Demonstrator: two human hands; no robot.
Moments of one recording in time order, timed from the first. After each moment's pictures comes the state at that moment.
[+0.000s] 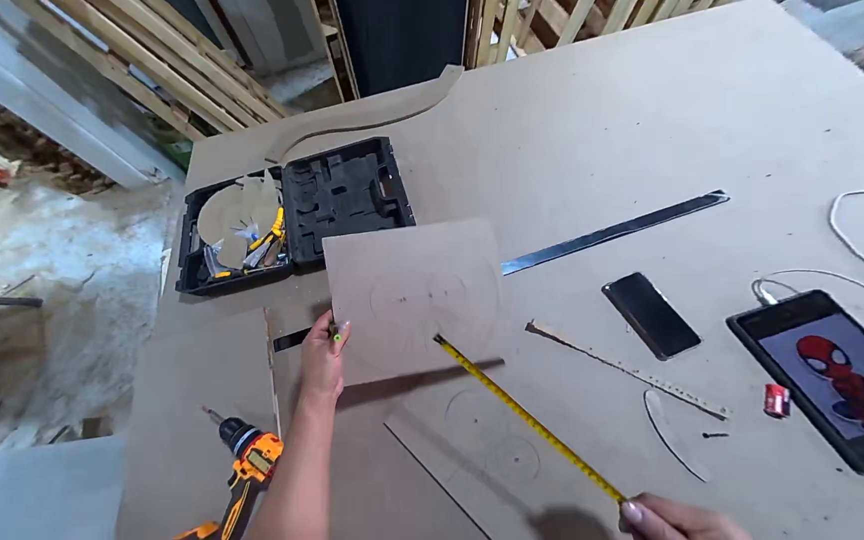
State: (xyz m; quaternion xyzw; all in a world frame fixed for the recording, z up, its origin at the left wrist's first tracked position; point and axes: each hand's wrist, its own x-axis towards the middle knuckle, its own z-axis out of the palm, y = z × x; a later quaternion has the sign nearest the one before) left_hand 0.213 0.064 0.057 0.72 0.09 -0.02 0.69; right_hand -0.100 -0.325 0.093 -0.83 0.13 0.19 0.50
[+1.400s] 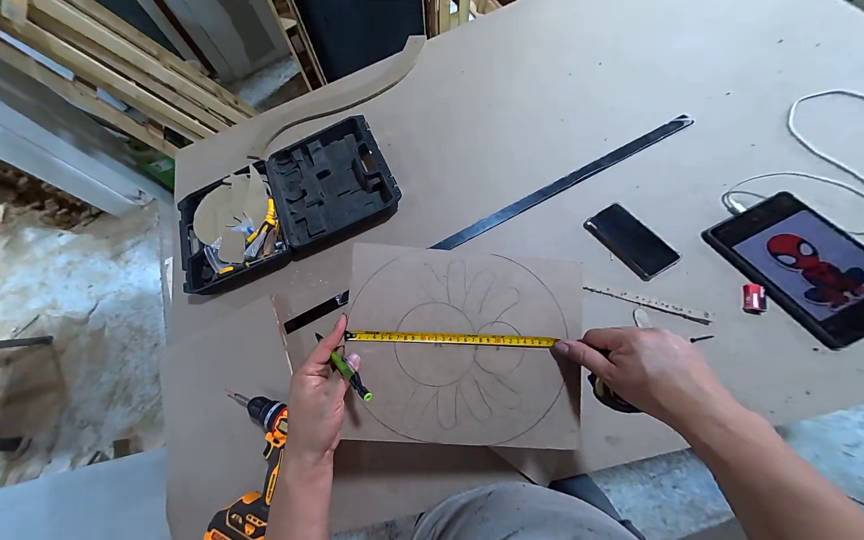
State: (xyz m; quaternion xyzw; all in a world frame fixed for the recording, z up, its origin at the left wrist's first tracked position) left_hand 0.101 0.105 0.149 0.74 -0.03 -0.10 0.67; right_hand -0.019 -0.285 0.119 -0.98 0.10 0.02 0.16
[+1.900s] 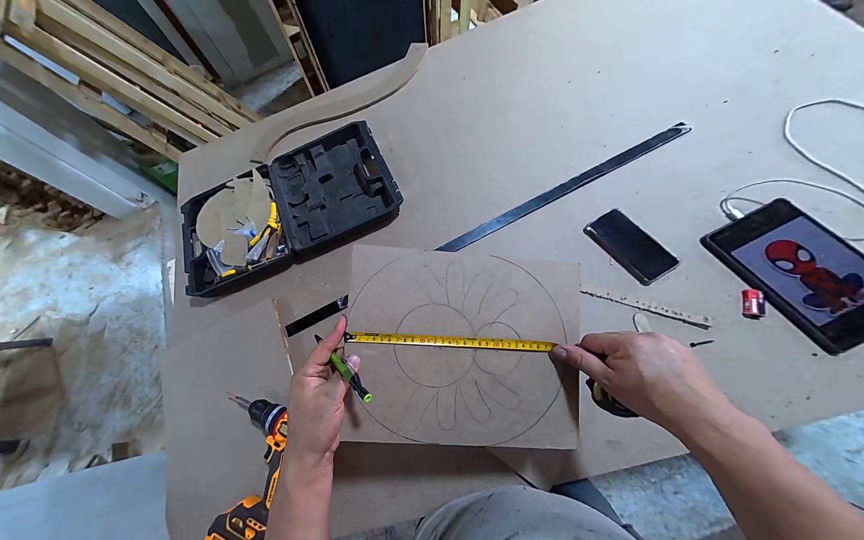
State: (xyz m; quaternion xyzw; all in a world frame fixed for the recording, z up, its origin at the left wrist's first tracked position) left_hand 0.103 0.108 0.152 0.73 -0.03 -0.10 0.68; right_hand -0.018 -0.282 0.119 -0.98 0.10 0.02 0.16
